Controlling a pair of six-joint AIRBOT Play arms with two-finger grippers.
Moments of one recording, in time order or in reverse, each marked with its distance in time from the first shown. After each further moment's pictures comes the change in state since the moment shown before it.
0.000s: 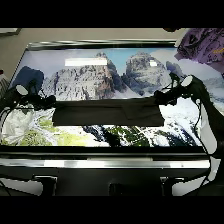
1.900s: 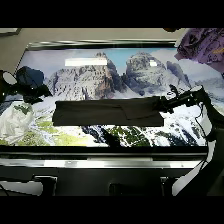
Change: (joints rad) left arm -0.002 0.051 0.180 0.063 -0.163 -0.131; right arm -0.190 -0.298 0.142 0.373 0.373 -0.277
